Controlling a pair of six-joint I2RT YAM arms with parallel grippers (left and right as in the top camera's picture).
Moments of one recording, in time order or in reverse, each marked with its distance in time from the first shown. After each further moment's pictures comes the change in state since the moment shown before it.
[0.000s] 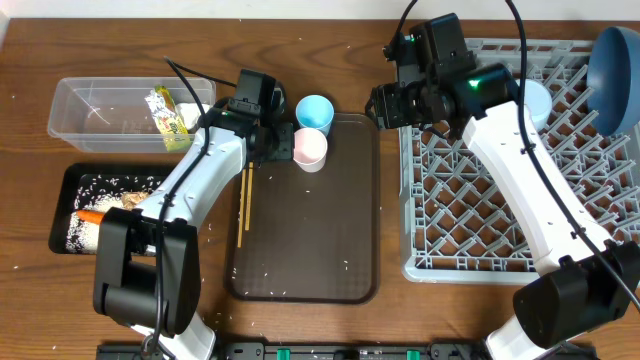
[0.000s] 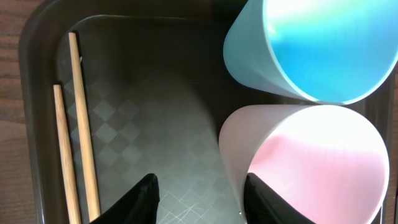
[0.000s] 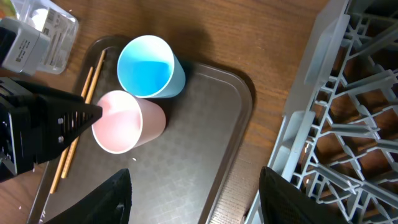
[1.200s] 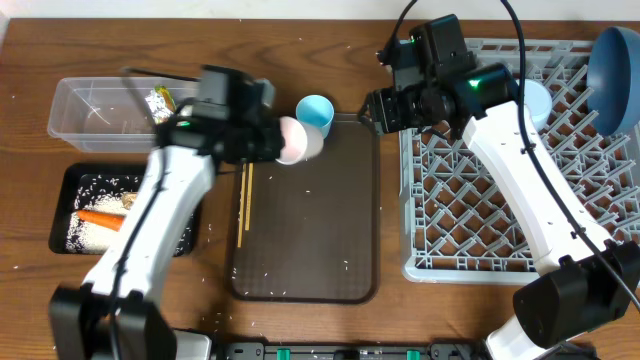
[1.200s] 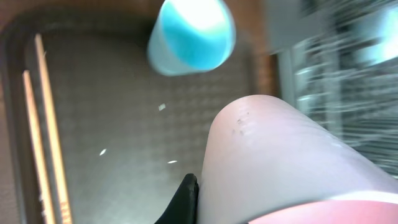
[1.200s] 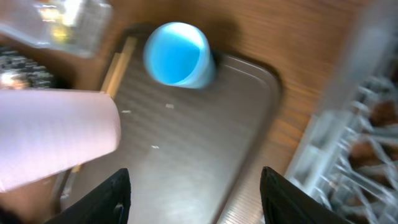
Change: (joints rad) left arm 0.099 -0.257 0.003 -0.133 0.314 0.005; right arm -0.002 0.000 0.000 0.008 -0.163 -0.053
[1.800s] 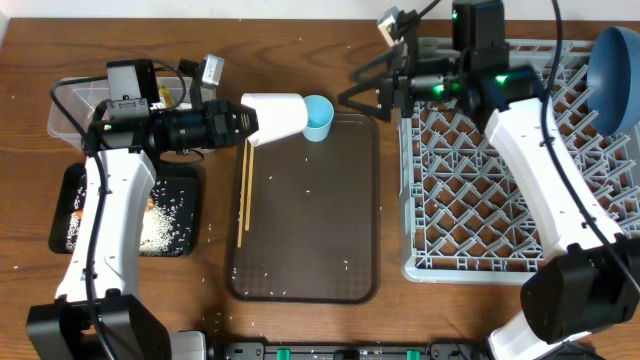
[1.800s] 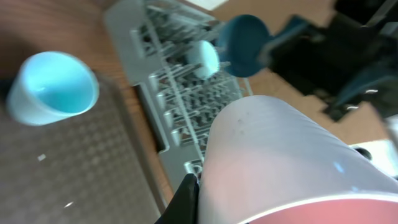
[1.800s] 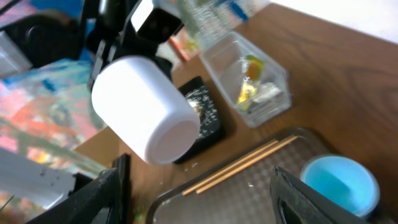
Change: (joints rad) left arm 0.265 -0.007 0.003 0.073 0.737 0.148; right arm -0.116 0.000 -0.106 0.423 -0.809 -0.186
